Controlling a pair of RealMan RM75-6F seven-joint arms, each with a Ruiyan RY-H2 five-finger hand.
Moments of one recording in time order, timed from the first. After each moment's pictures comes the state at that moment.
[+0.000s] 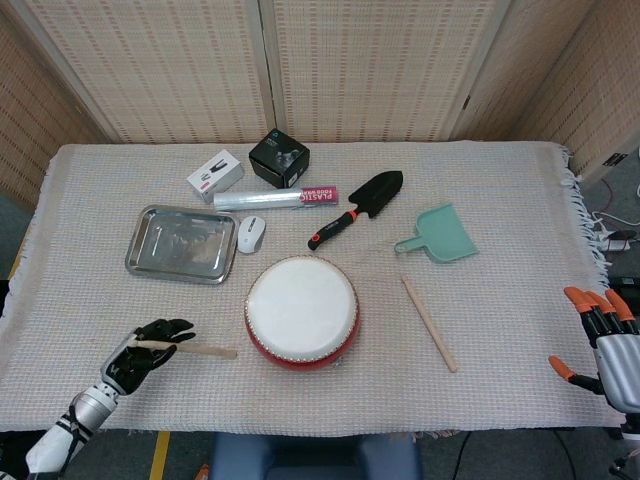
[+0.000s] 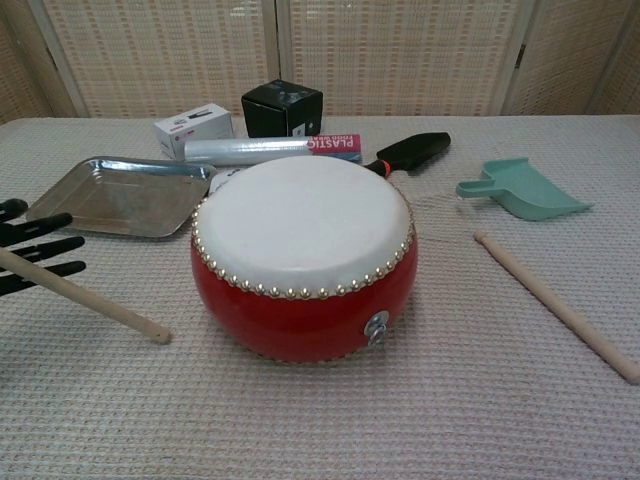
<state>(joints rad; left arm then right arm) -0.39 -1.25 0.06 -1.49 1.64 1.08 -1.96 0.02 -1.04 0.03 -1.58 -1.59 1.55 0.14</state>
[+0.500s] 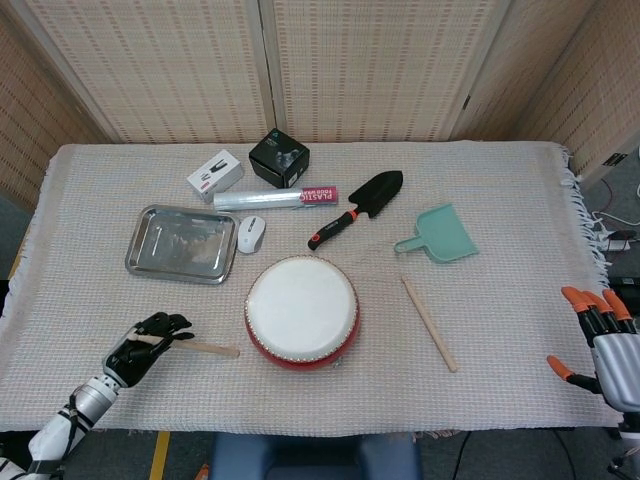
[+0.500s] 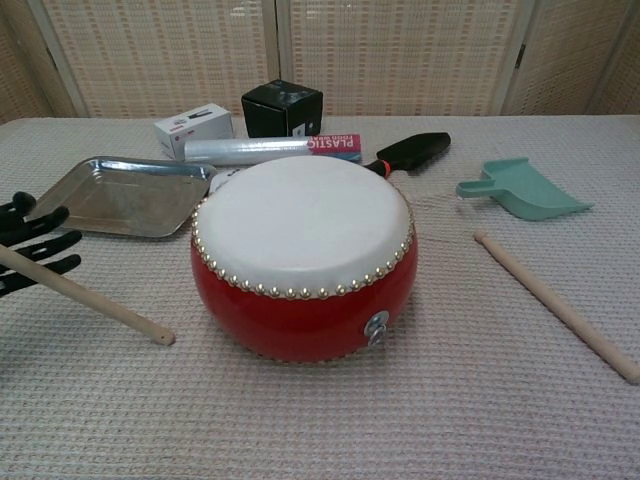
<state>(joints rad) -0.44 -1.28 0.08 -1.44 1.61 1.07 -2.08 0.03 -1.04 0.02 -1.59 -1.60 1.54 0.13</state>
